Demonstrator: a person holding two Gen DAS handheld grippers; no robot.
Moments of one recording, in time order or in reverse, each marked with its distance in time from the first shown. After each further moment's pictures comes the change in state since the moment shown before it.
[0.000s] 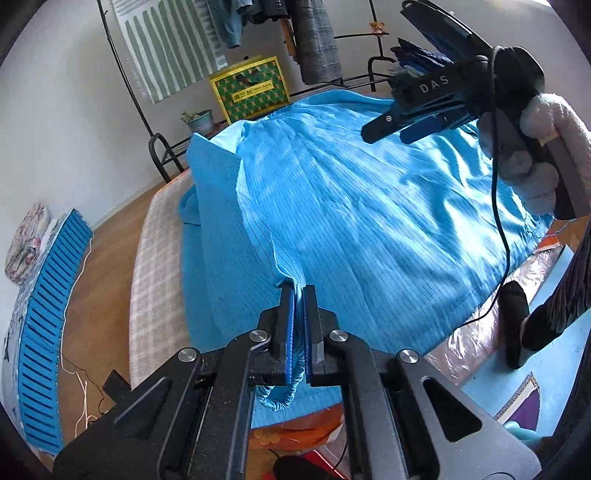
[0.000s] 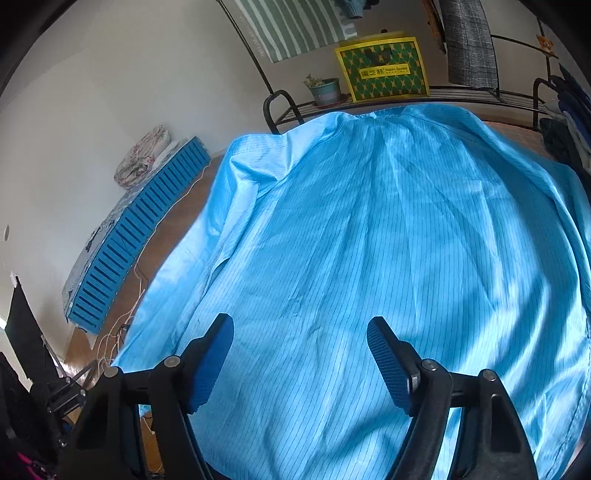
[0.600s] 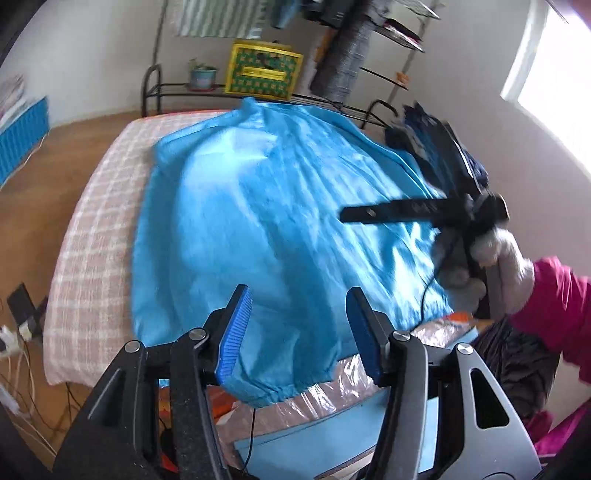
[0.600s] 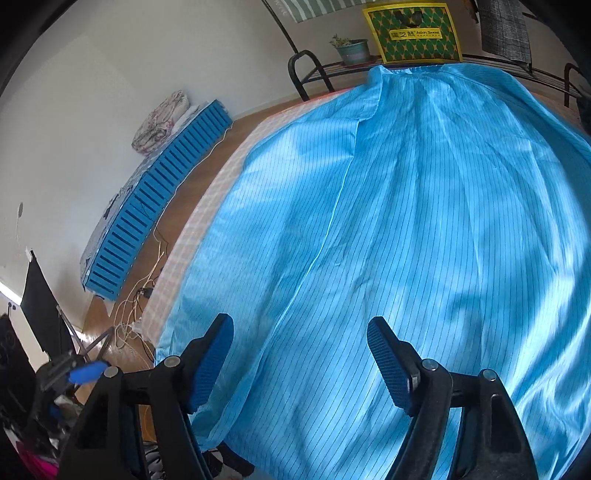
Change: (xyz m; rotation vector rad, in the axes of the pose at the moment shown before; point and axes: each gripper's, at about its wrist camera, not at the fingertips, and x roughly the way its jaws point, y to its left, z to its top) left arm -0.022 0.073 -0.027 -0.486 0.010 -0.316; right arm 0.039 0.021 -0.027 -0.037 0.156 0.084
